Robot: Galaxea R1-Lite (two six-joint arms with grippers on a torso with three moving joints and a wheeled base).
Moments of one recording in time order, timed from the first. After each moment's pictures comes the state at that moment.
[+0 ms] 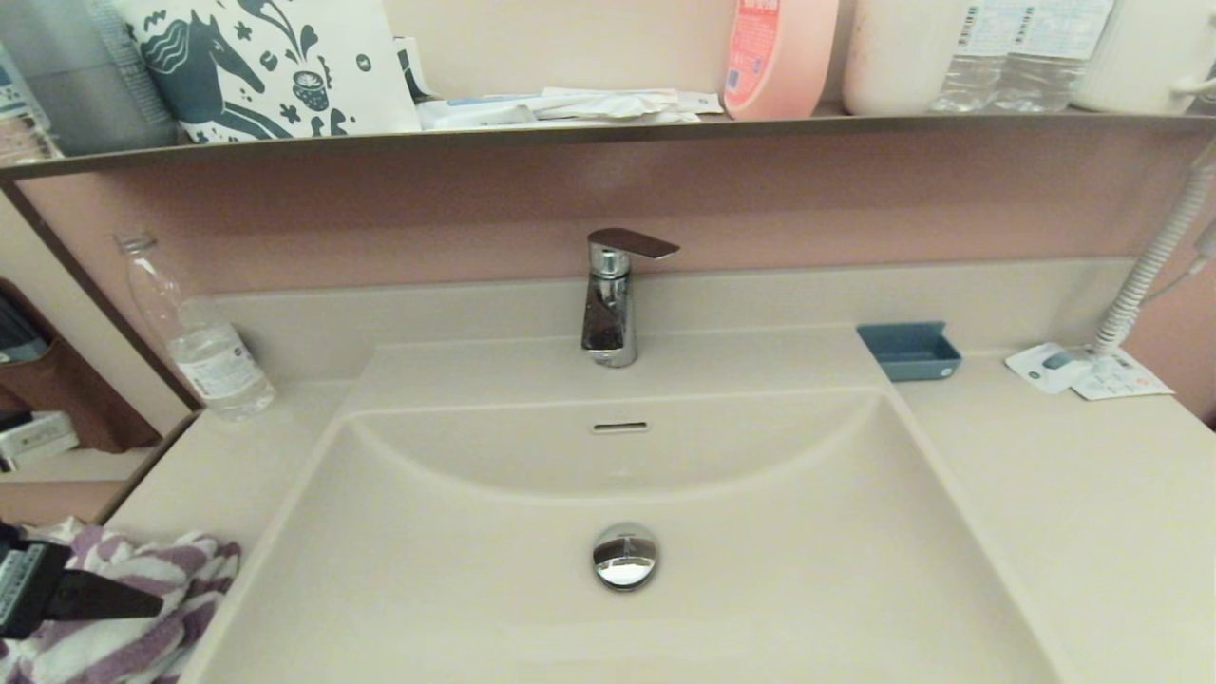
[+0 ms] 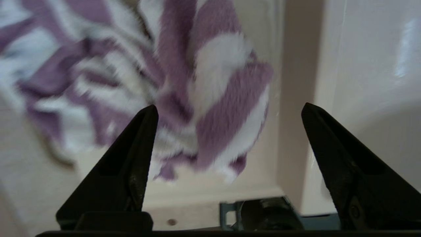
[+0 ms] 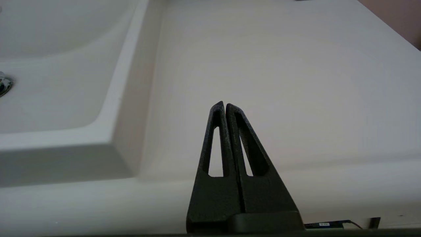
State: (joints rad) left arm 0.56 1.39 -1.04 0.87 -0.28 0.55; right arm 0.00 0.00 0.00 0.00 -0.01 0.02
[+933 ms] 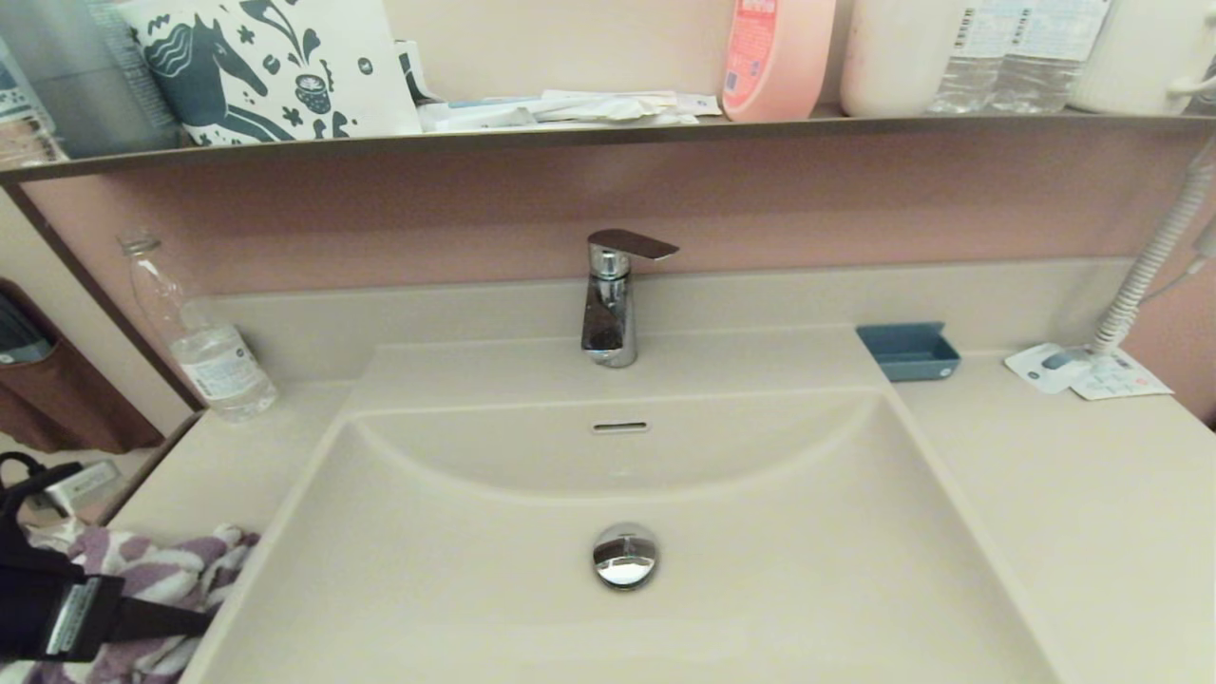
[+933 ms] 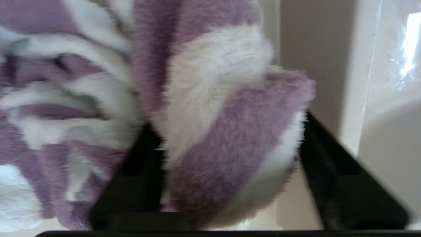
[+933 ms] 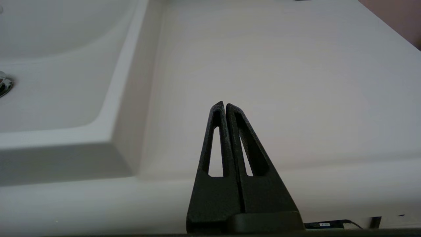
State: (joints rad) left arm 0.62 1.53 -0.83 0.66 -0.48 0.62; right arm 0.00 0.00 0.00 0.00 -0.01 0.02
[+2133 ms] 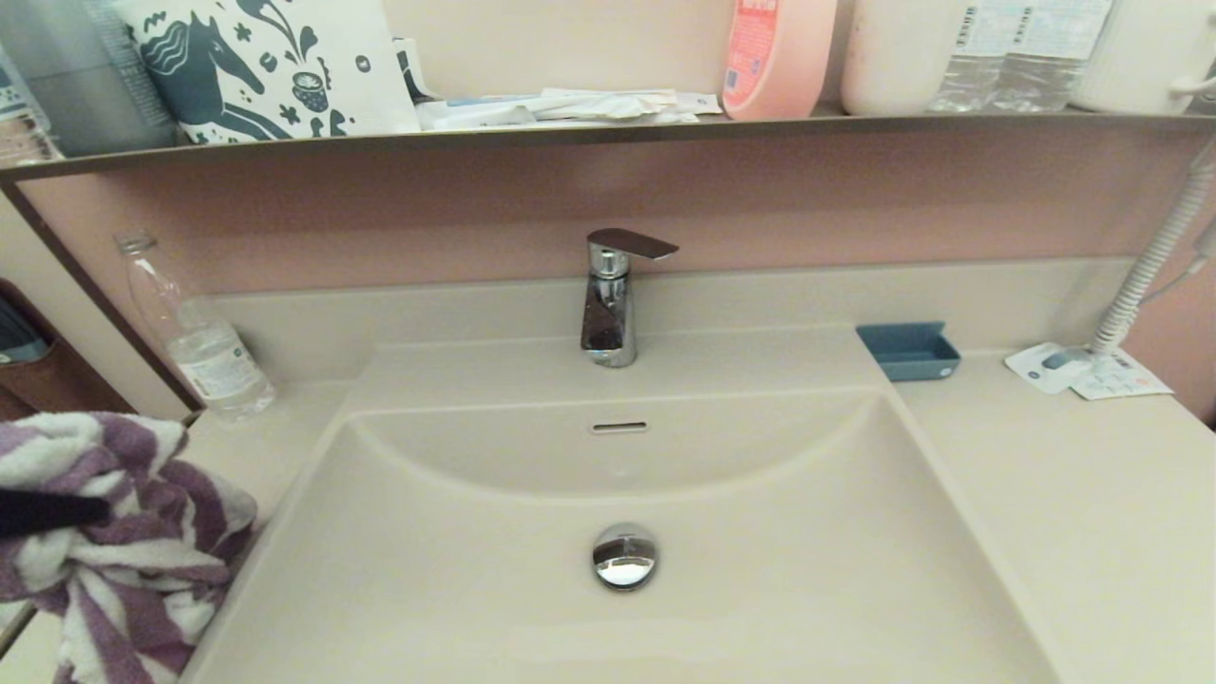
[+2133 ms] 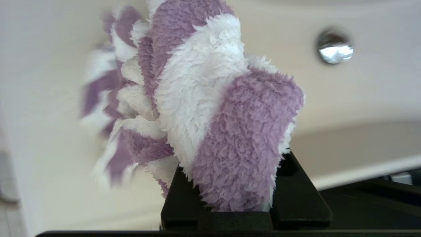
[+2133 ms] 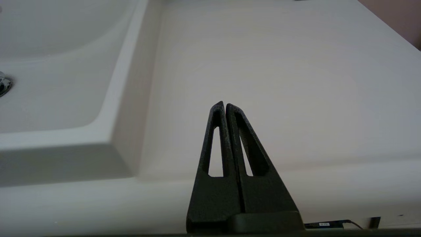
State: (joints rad) left arm 0.43 1.13 -1.25 1.02 -0.48 0.30; right arm 0.00 0.00 0.00 0.00 -0.01 0.02
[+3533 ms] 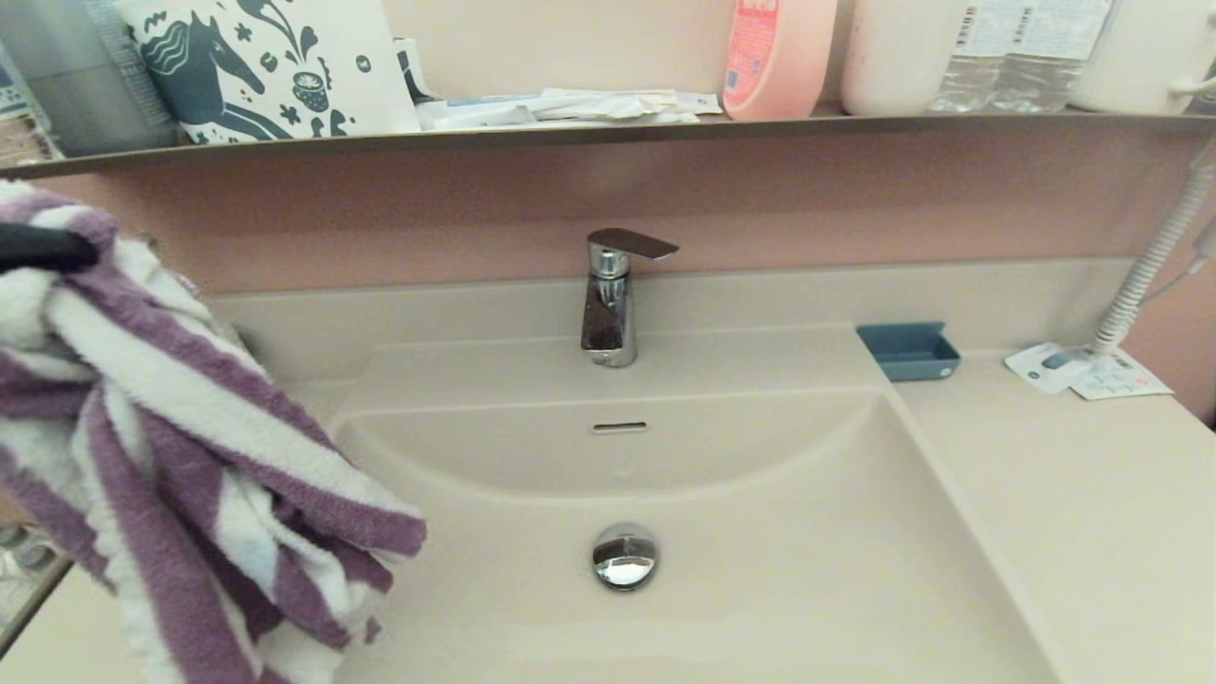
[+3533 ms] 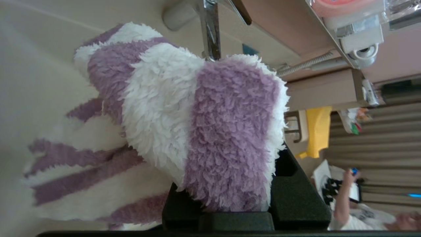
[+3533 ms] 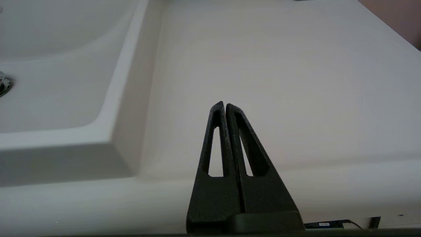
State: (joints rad) left arm -0.05 1.04 -1.37 0.64 -0.52 -0.67; right arm 0.00 0.00 0.00 0.00 -0.01 0.02
